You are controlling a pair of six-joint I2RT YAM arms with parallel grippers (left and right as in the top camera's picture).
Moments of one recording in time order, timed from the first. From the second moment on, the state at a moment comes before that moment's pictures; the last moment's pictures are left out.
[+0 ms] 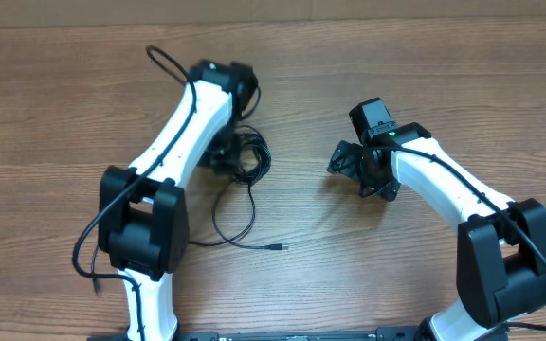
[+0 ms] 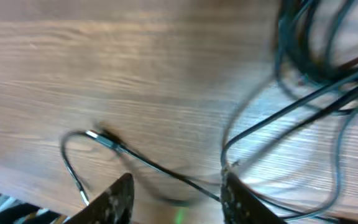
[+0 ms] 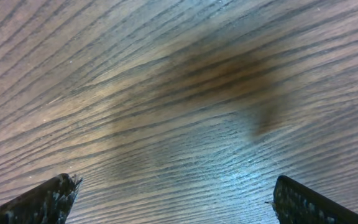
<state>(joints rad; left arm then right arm) -0.36 2.08 1.80 -1.52 -0.26 -0.36 0.33 1.77 1.14 -0.76 -0.03 0.77</state>
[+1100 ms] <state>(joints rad) -0.40 2.08 1.56 -0.92 -0.01 -0.68 0.33 1.77 1.14 -0.76 -0.03 0.77</state>
